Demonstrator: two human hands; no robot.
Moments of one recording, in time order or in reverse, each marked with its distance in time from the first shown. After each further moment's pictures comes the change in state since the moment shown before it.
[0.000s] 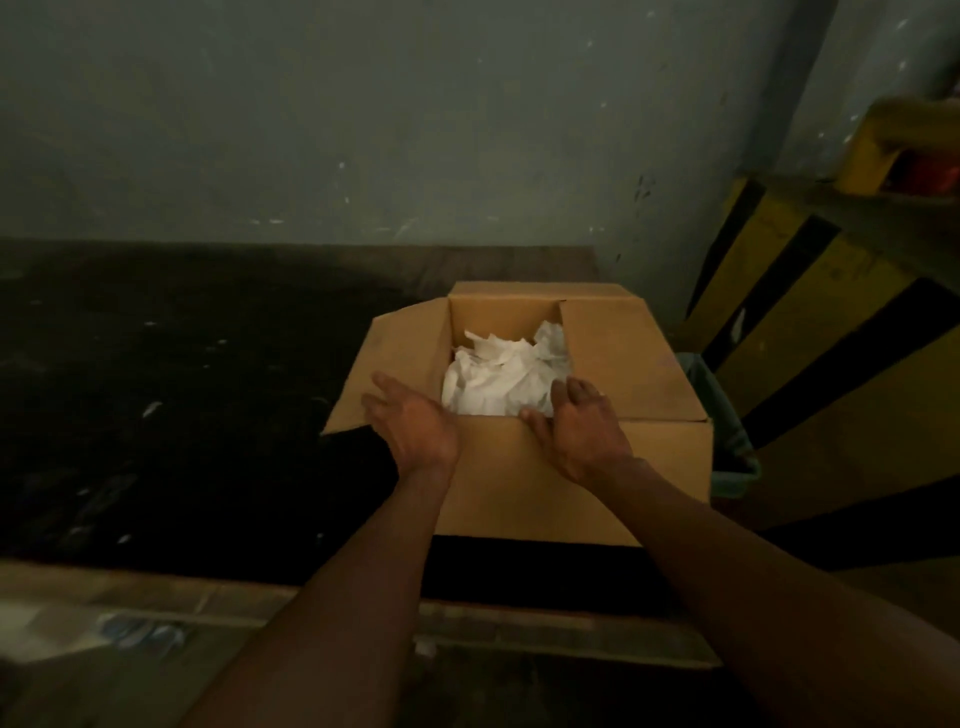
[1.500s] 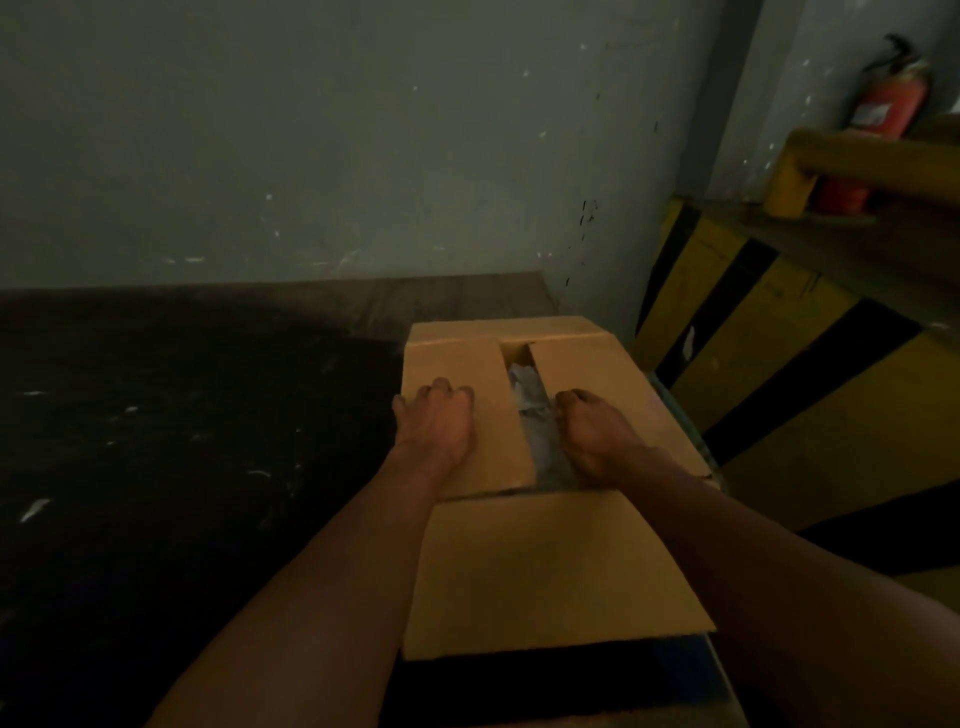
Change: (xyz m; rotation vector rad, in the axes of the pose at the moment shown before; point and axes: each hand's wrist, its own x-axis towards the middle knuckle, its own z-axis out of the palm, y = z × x) left_hand 0.084 0.069 0.038 0.675 -0.400 0.754; right_hand 0.075 0.031 -0.029 0.061 -0.040 0.132
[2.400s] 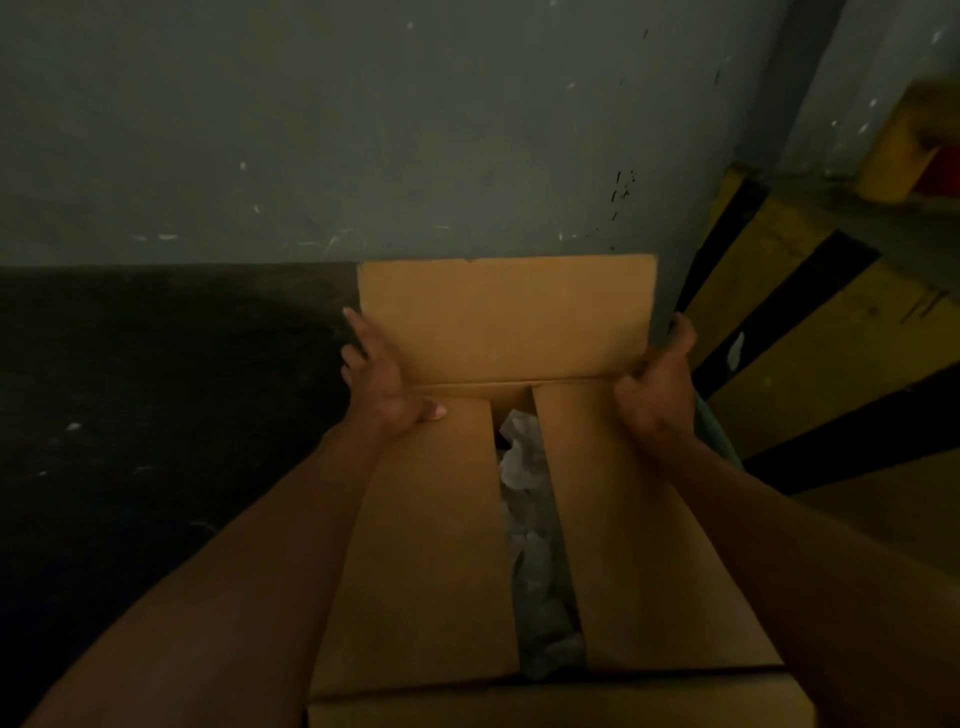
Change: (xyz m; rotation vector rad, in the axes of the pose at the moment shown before) left_hand 0.167 -0.039 0.008 -0.707 0.131 -0.369; right_hand 0.161 0.079 -0.016 0.638 0.446 0.296
